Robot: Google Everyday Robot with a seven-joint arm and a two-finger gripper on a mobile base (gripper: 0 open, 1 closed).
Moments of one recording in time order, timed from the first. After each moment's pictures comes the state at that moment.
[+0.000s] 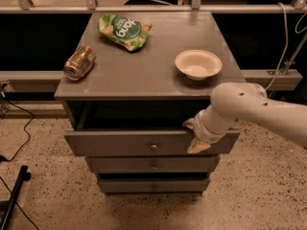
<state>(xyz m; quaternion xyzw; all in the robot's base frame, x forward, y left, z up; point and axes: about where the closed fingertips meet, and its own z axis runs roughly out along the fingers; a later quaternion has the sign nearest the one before) 0.543 -0.134 0.646 -0.75 0.64 0.02 0.18</state>
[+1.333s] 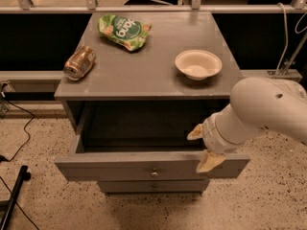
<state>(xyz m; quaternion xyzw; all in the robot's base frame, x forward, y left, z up) 0.457 -0.126 0.728 -0.76 0.62 0.02 0.19</state>
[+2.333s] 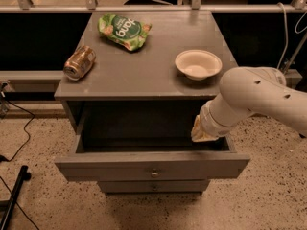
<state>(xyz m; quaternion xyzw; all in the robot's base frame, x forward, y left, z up) 0.522 -0.147 0.710 -0.76 0.63 -0.01 0.18</state>
